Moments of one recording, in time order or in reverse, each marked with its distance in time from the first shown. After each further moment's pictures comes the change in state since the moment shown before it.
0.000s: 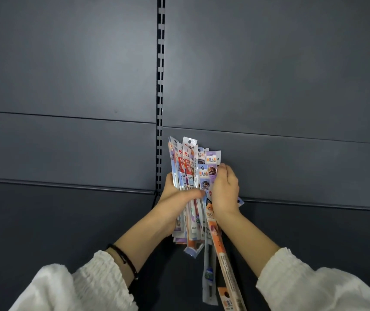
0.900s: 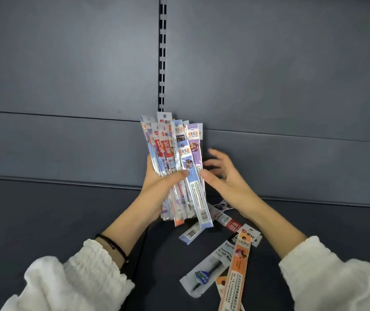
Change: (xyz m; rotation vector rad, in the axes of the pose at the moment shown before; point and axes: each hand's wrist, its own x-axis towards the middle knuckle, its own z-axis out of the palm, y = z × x) left_hand -0.008 0.020 -0.022 -0.056 0.093 0.280; right_hand -0.002 -0.024 -0.048 -0.251 -0.639 -0.210
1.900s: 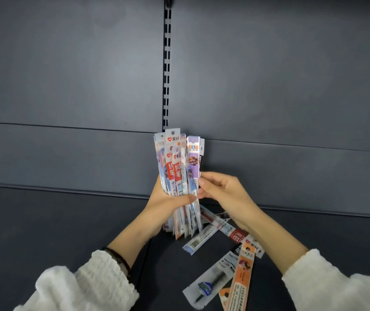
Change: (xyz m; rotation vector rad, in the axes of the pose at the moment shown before) left_hand -0.008 -0.003 -0.005 0.195 -0.144 0.029; right_hand -0.005 -0.020 0.011 0.197 -0.049 0.024
